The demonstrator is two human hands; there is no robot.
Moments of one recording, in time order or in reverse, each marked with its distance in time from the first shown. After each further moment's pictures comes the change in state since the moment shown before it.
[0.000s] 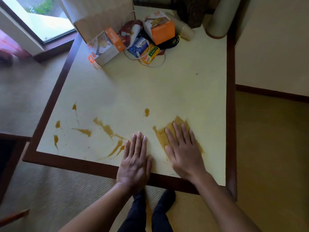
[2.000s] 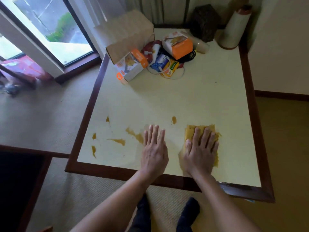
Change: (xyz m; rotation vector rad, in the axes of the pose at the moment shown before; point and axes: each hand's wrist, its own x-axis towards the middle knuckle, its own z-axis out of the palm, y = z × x) left_hand 0.034 -0.046 -0.048 -0.267 0.201 0.035; right_hand 0.033 -0.080 0.029 0.087 0.223 0.588
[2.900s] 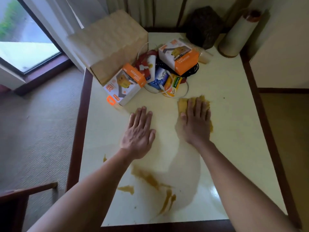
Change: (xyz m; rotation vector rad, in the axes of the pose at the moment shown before) left_hand 0.199 -0.146 -0.038 0.250 -0.288 0.206; right_hand 0.197 -0.105 -0.016 -0.034 0.039 -0.009
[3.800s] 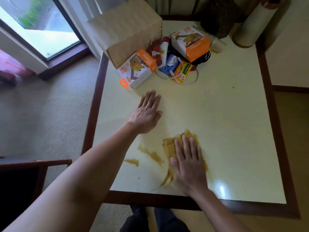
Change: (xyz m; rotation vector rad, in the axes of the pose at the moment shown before) left_hand 0.005 -0.001 -0.010 -0.083 -0.050 -0.003; right_hand -0.200 0.016 0.027 -0.070 -0.138 -0.347
